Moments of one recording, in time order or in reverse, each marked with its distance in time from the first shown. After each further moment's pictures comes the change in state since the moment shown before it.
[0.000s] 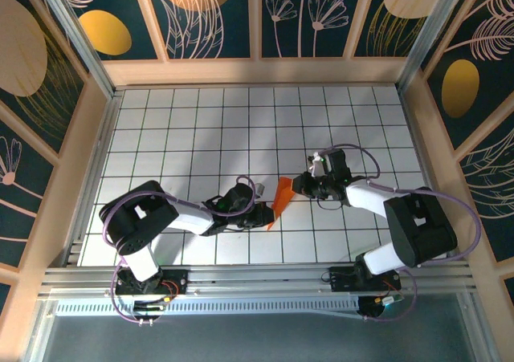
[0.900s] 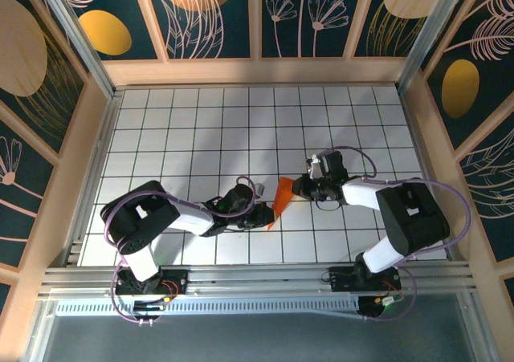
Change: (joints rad) left arm -0.006 0.009 -0.006 0.024 -0.005 0.000; right arm 0.002 0.085 0.002 0.034 0.010 0.001
